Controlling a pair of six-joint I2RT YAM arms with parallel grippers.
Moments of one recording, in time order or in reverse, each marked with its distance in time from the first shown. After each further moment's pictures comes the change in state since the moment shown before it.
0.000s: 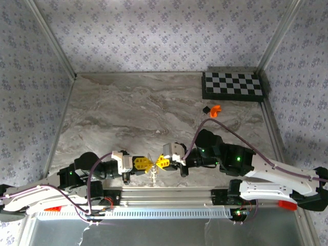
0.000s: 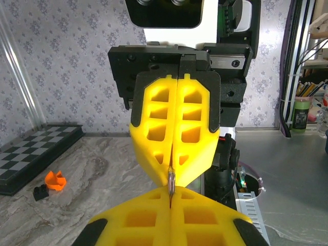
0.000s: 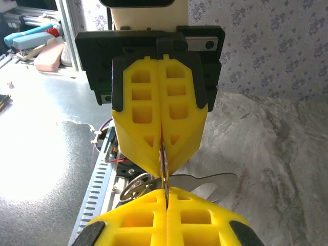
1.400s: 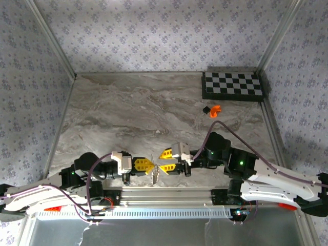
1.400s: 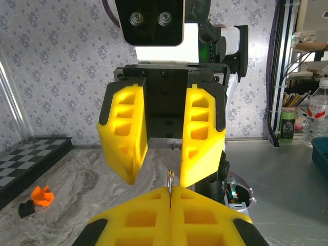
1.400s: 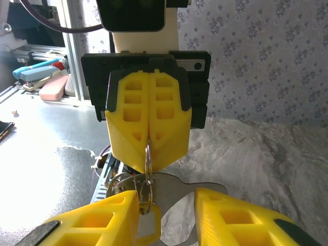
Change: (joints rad) left arm 0.000 0.008 -0.021 0.079 0.048 -0.016; right arm -0.038 -0.098 -0.145 0.206 -0.062 0.058
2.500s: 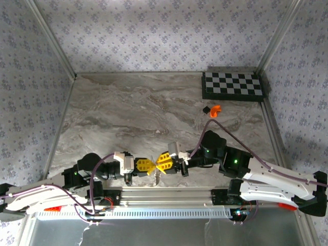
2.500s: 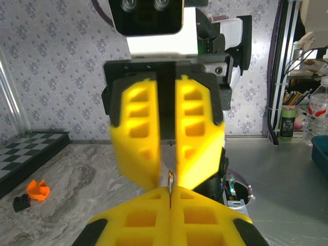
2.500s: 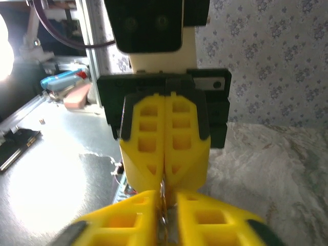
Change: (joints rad) left arm 0.000 0.008 -0.034 0.031 -0.004 -0.017; right arm -0.026 0.045 -0.018 0.062 -0.105 0.053
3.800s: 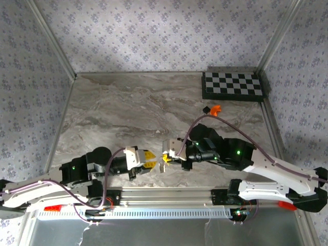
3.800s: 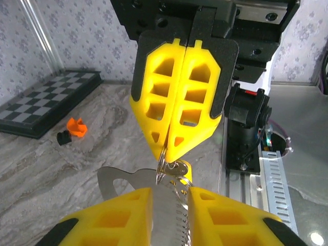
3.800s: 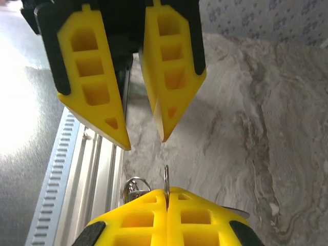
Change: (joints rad) left arm -0.001 0.142 0.192 -0.343 -0.166 0.050; right arm -0.001 0.120 0.287 -0.570 0.270 -0.228
